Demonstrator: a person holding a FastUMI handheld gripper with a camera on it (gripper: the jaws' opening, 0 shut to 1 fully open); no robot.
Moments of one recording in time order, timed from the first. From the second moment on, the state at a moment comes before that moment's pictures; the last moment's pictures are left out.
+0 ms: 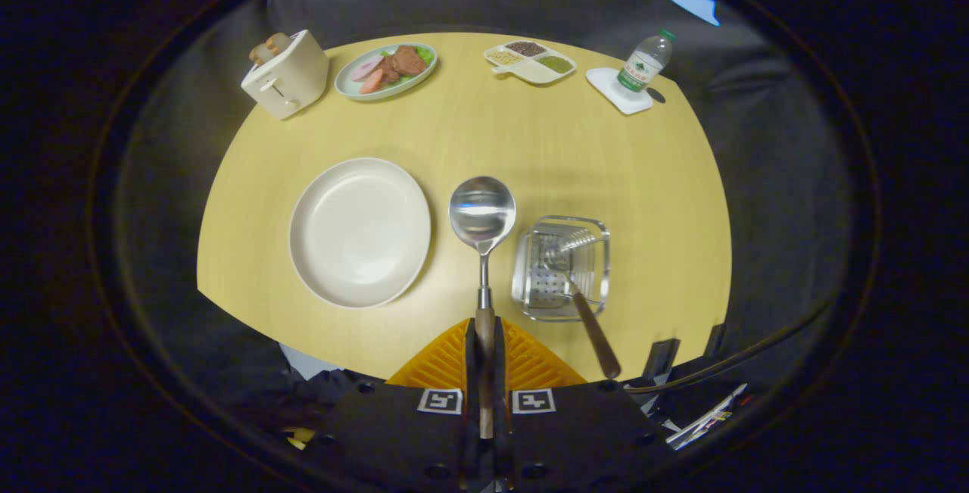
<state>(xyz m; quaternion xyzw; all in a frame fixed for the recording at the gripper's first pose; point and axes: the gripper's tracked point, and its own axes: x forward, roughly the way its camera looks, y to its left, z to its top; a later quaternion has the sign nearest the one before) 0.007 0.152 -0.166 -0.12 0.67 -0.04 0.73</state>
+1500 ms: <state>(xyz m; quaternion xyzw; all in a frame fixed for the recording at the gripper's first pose) 0.001 0.111 -0.187 -0.17 0.72 -0.01 0.67</state>
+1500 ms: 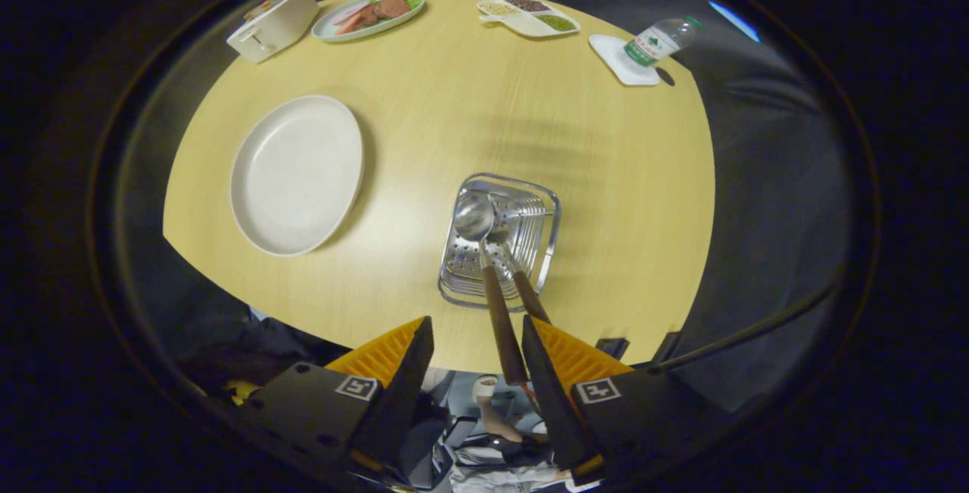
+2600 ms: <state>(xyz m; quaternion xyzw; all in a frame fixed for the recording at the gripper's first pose) 0.063 0.144 -0.070 0.07 0.20 0.08 0.97</state>
